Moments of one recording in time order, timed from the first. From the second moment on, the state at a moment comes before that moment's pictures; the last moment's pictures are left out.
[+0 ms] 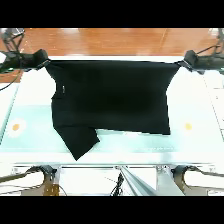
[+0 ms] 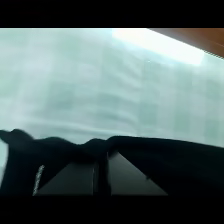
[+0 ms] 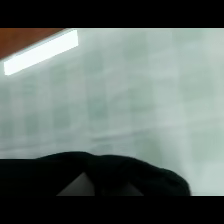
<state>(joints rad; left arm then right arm) 0.12 -1.45 1.34 1.02 -0.77 -1.48 -0.25 -1.53 1.41 -0.84 0.93 1.38</state>
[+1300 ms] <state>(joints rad) 0.27 -1.63 1.35 1.17 -1.44 -1.45 -0.29 -1.69 1.49 -1.09 1.39 1.37</state>
